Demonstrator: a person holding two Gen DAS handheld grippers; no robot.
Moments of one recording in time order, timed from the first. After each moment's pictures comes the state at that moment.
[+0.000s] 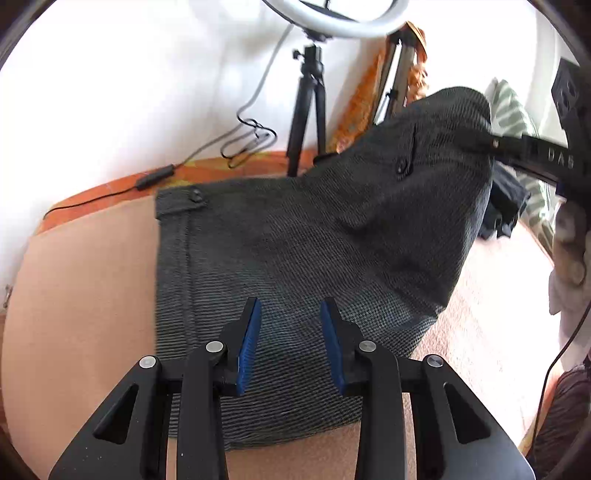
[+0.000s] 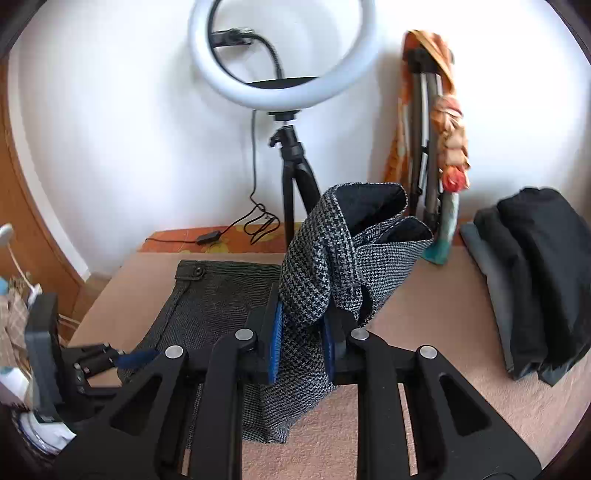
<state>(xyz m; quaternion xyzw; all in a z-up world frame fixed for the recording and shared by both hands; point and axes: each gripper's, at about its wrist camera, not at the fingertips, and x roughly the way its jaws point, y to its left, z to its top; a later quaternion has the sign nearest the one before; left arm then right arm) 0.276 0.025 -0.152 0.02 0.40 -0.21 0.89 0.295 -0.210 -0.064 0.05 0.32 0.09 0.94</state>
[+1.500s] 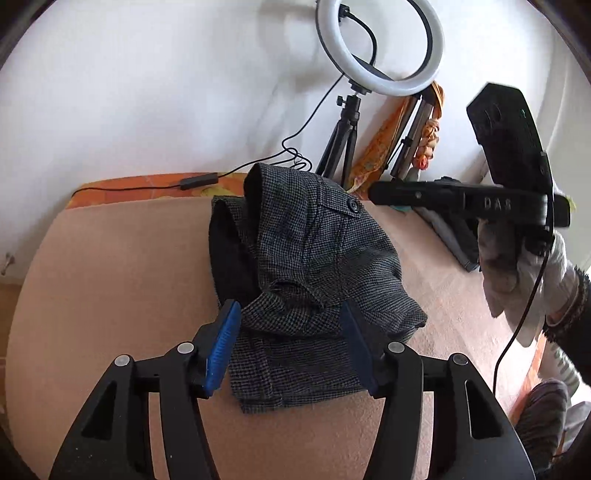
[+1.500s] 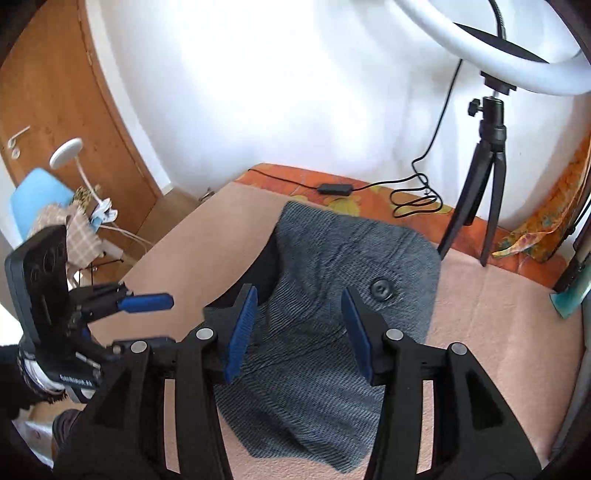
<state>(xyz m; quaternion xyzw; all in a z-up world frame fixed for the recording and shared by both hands) 0.267 0.077 -0.127 -0.04 0.38 -0.21 0.90 0.346 -0.120 -0.074 -0.01 0.40 0.29 0.87</state>
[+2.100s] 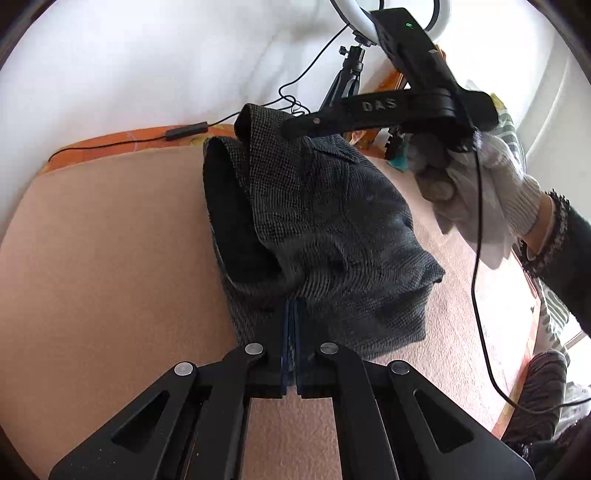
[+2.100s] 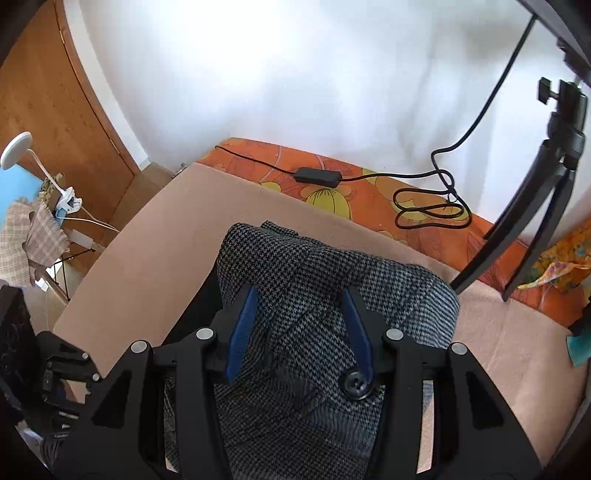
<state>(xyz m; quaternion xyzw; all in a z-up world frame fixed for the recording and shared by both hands) 0.264 0.103 -0.175 -0.04 0.44 -0.25 0.86 0.446 -0.064 -0.125 -0.06 0.46 0.27 0.84</state>
